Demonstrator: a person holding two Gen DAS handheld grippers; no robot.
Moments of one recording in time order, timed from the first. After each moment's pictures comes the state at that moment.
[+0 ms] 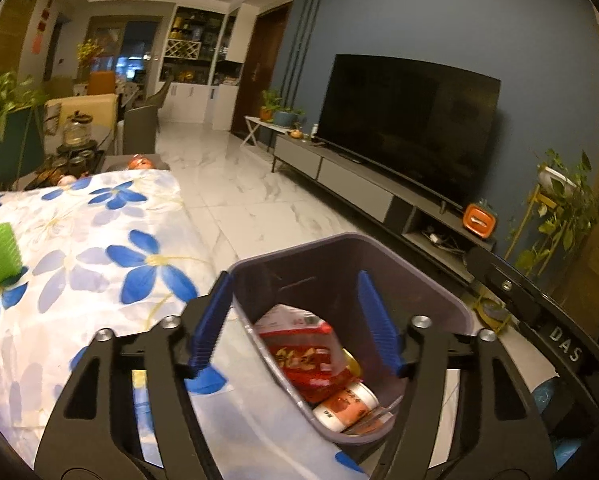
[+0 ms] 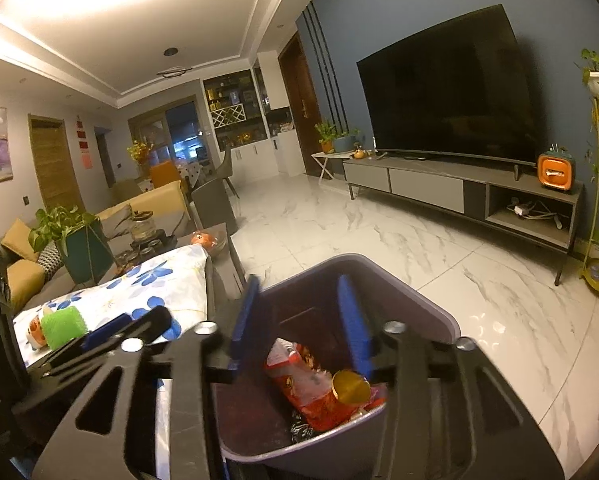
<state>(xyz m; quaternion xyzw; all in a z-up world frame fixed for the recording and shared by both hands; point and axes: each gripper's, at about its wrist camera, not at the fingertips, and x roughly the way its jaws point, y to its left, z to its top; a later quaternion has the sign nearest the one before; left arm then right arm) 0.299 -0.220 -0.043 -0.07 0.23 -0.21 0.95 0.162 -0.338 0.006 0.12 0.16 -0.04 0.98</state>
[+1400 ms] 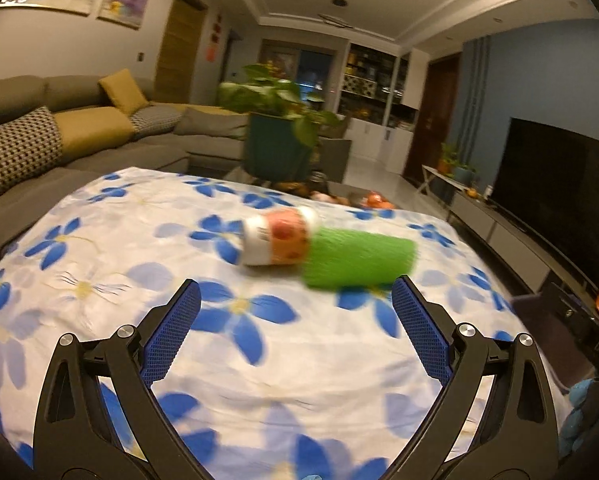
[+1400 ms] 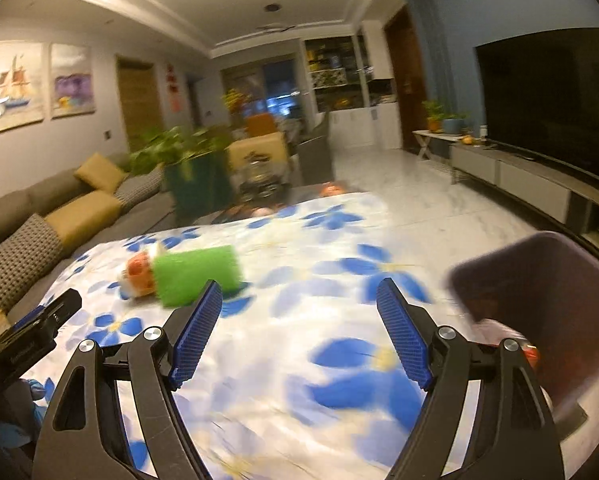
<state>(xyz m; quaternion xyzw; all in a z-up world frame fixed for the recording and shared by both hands) 0.212 0.068 -0.035 -0.12 0.19 0.12 0.97 0.212 -0.110 -0.003 0.05 0.21 0.14 0.97</state>
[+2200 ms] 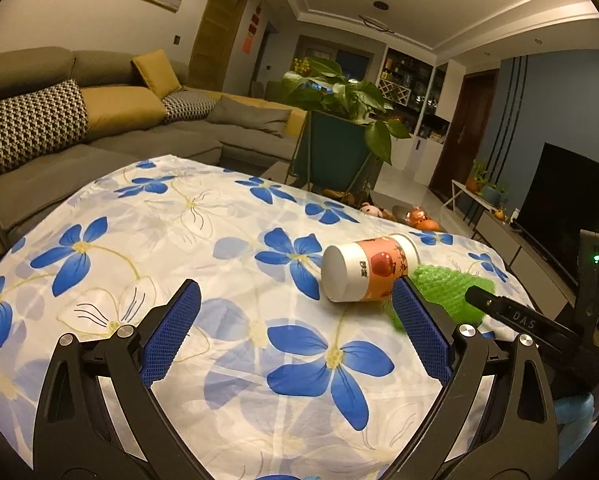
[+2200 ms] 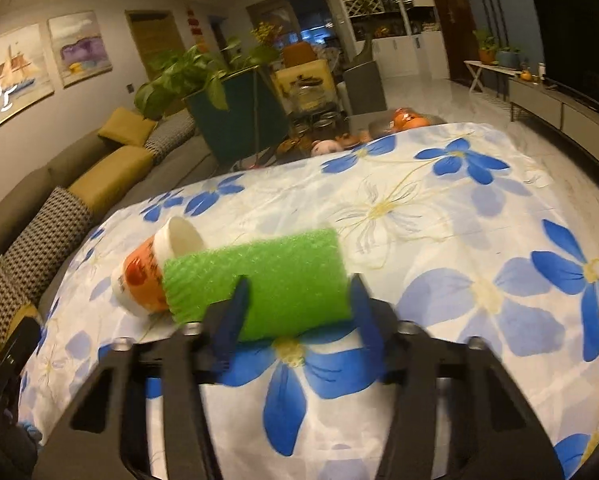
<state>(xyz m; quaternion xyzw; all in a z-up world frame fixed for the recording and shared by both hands) 0.242 0.149 -0.047 -0.16 0.20 0.16 0.95 0.332 -0.011 -0.045 0.07 0.34 0.22 0.91</state>
